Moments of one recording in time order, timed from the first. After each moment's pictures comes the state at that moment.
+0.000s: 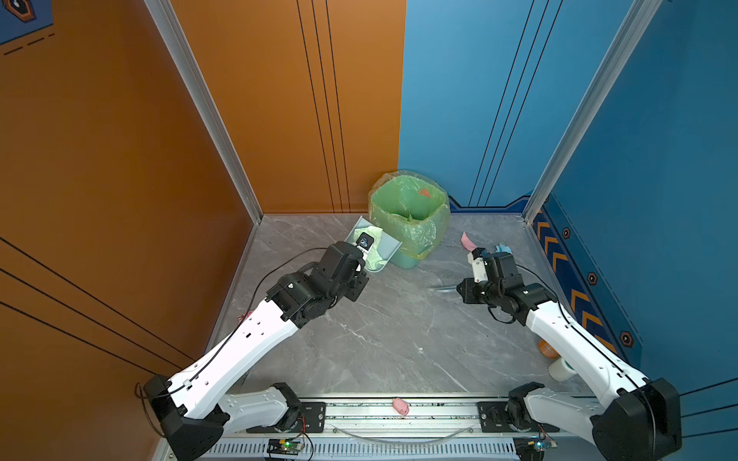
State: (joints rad) left arm -0.72 1.19 1.35 -0.85 -0.38 0.04; right arm 0.32 1.17 0.90 -0.59 -0.12 0.31
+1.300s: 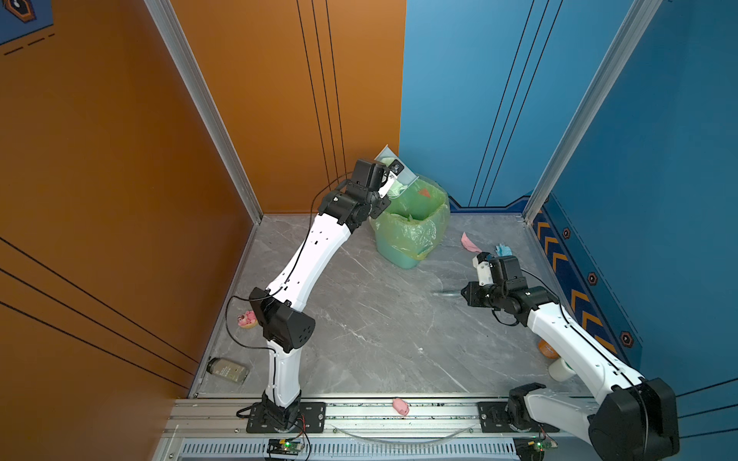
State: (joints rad) left arm -0.53 2.02 2.35 -0.86 -0.34 0.48; right arm 0.25 1.16 0.84 -0.58 -0.17 0.29
